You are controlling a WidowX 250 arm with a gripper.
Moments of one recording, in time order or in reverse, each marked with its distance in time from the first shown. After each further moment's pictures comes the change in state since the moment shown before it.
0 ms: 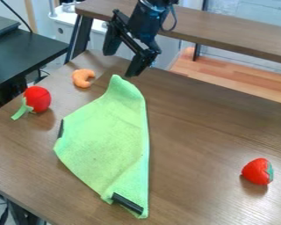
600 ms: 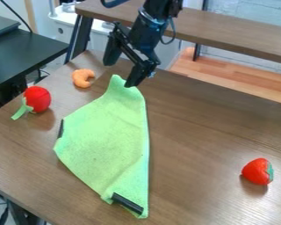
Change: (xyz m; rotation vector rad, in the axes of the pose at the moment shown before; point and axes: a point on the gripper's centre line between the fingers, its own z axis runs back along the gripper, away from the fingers) arm 0.003 -0.011 -0.017 -0.026 0.032 -0.037
